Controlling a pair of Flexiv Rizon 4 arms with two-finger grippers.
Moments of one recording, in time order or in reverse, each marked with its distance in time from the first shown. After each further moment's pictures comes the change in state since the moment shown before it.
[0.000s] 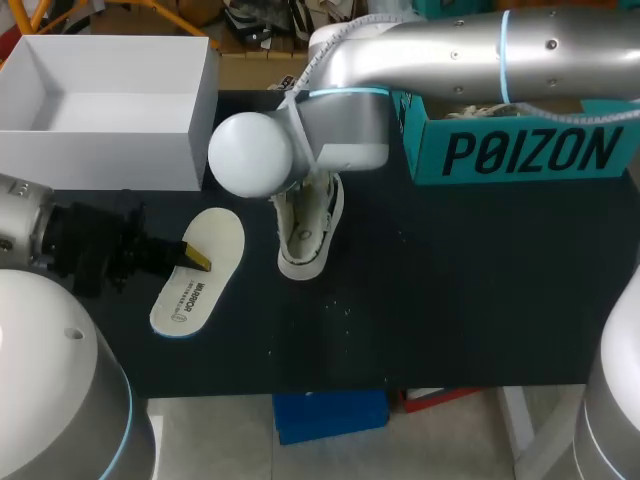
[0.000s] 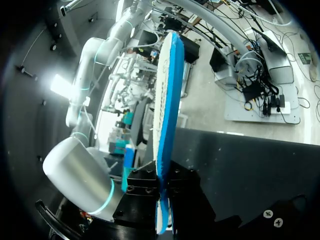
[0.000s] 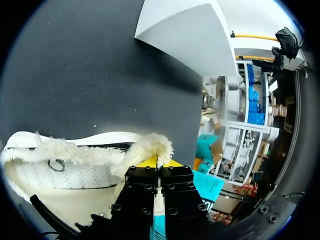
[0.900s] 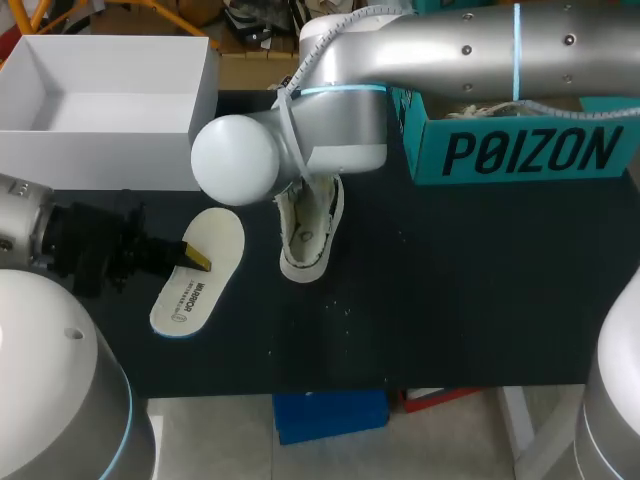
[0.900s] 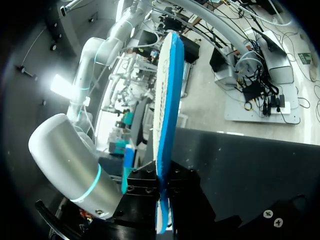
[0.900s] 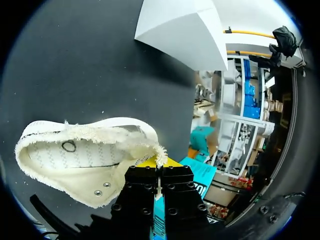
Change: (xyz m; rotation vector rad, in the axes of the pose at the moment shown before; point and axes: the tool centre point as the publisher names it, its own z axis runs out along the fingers) left arm 0.000 0.000 0.000 0.000 0.000 0.000; right arm -0.008 -0.017 -0.044 0.070 -0.040 0.004
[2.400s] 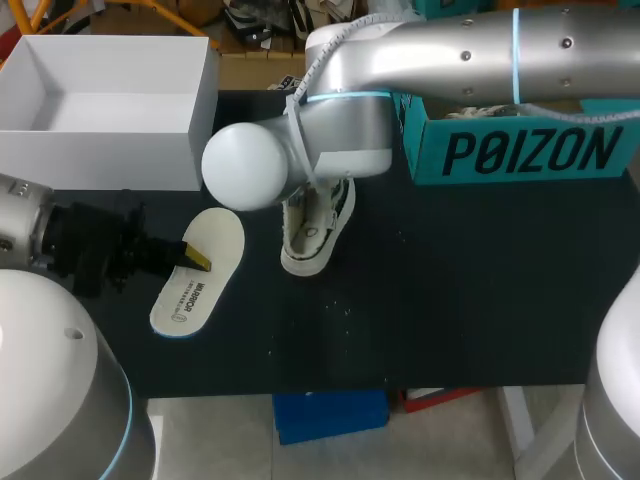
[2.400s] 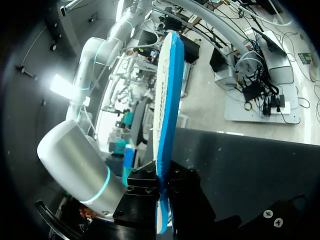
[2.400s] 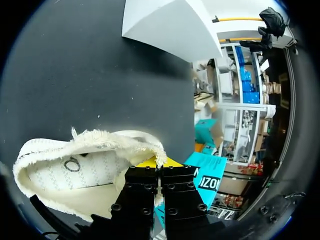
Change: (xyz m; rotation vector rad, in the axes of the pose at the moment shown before) left arm 0.000 0.000 0.000 0.000 0.000 0.000; right arm 0.011 -0.006 0.015 0.004 0.003 0.158
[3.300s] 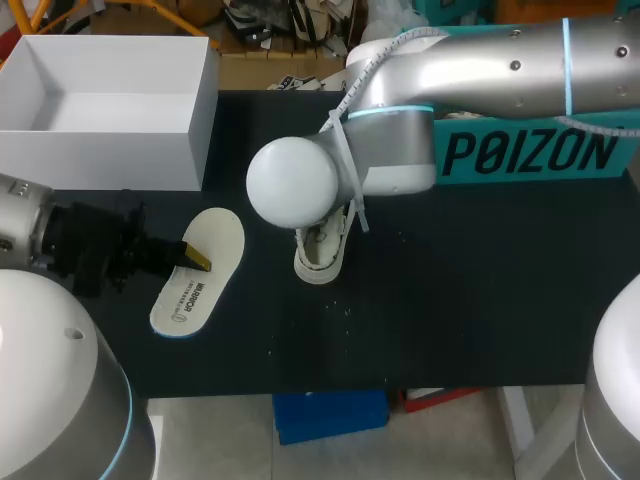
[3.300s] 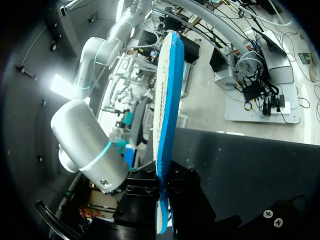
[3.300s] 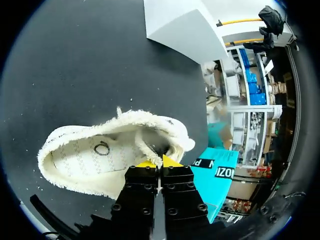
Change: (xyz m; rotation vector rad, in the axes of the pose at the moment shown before) left arm 0.000 0.000 0.000 0.000 0.000 0.000; right arm 0.037 -0.035 -0.025 -0.067 0.080 -0.005
